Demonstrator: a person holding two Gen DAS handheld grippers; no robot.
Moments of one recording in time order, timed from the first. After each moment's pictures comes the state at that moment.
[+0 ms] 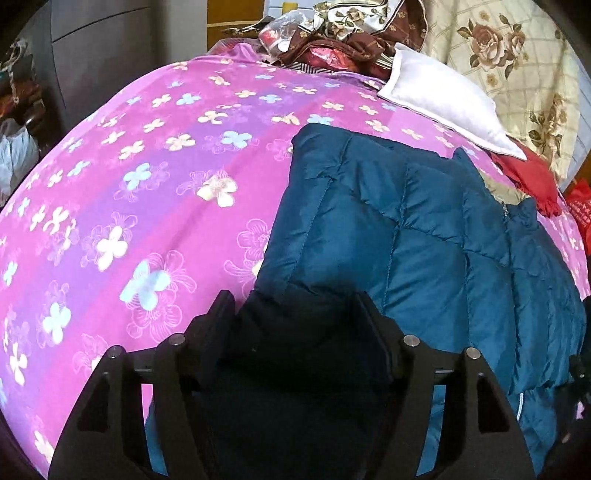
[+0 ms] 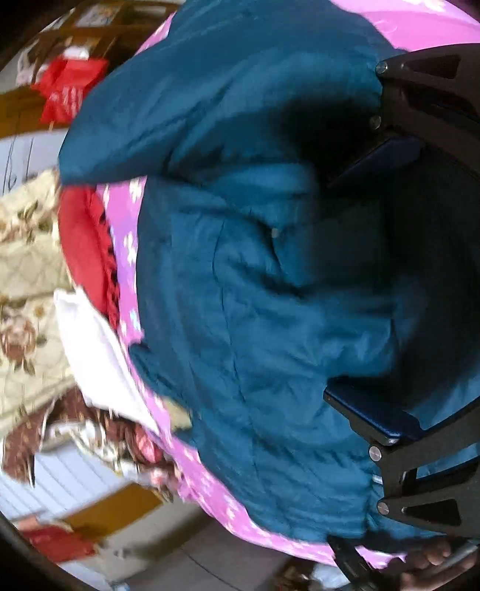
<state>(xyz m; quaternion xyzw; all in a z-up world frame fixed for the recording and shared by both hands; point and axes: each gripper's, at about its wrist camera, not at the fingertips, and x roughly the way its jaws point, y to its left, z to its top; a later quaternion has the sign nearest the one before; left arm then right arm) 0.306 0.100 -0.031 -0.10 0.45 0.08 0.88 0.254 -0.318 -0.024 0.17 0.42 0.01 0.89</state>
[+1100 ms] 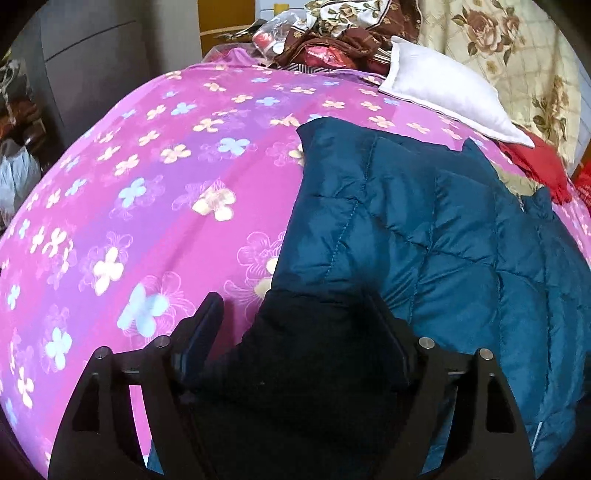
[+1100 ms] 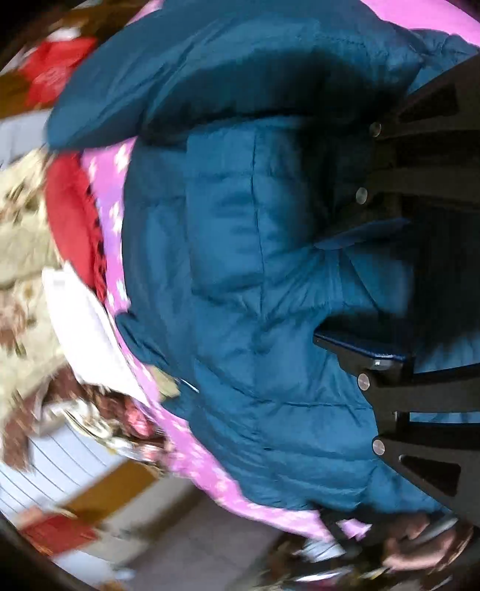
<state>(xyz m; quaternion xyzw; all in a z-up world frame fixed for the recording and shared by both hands) 0.328 0.100 -0.041 -0.06 0.46 0.09 0.88 0.261 -0.320 -0.027 0.19 0.45 0.01 0.87</state>
